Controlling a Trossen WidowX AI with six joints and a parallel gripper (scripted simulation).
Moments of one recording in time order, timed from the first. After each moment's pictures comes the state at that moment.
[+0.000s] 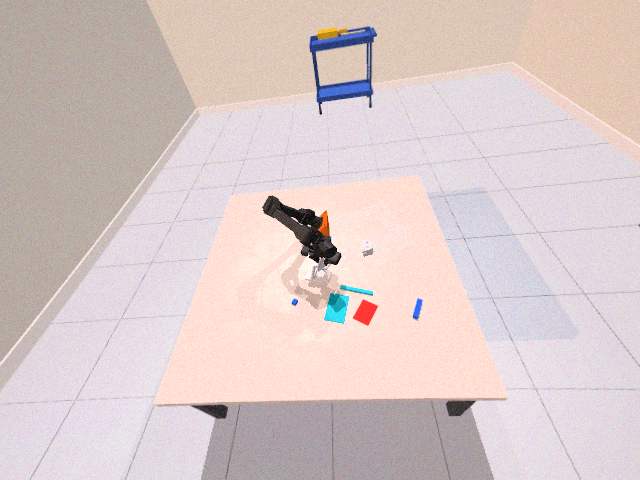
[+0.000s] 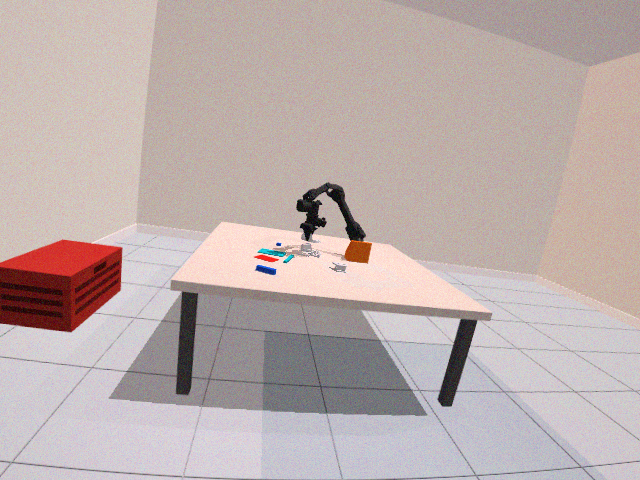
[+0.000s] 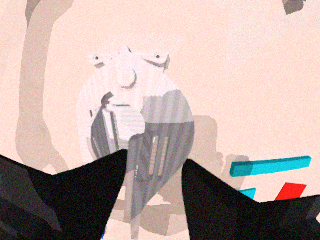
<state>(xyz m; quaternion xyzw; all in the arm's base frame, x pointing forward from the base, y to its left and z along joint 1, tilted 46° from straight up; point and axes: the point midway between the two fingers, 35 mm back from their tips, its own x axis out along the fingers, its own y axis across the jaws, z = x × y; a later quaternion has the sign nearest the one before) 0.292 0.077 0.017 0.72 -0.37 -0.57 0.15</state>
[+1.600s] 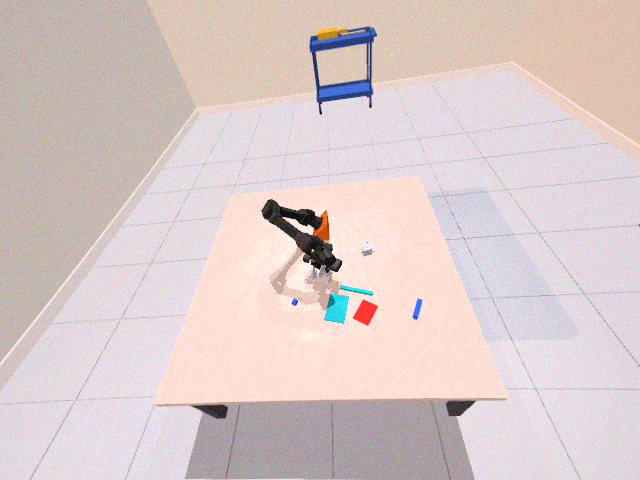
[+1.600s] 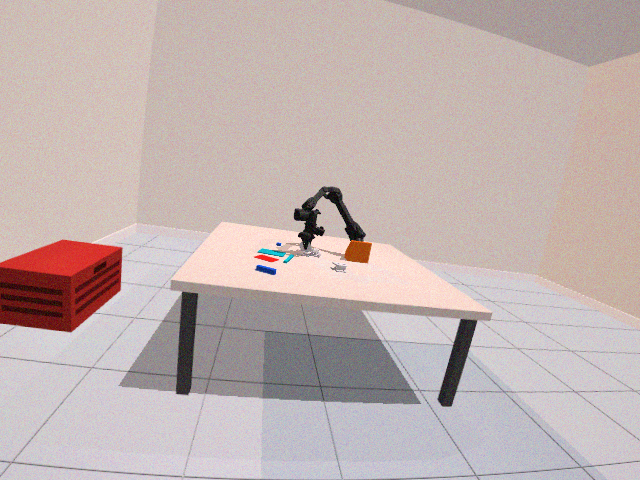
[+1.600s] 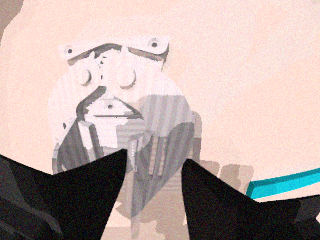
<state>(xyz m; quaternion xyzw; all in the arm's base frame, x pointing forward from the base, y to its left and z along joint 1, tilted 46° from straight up) 0.298 0.041 -0.018 0.72 -0.38 -0.56 0.14</state>
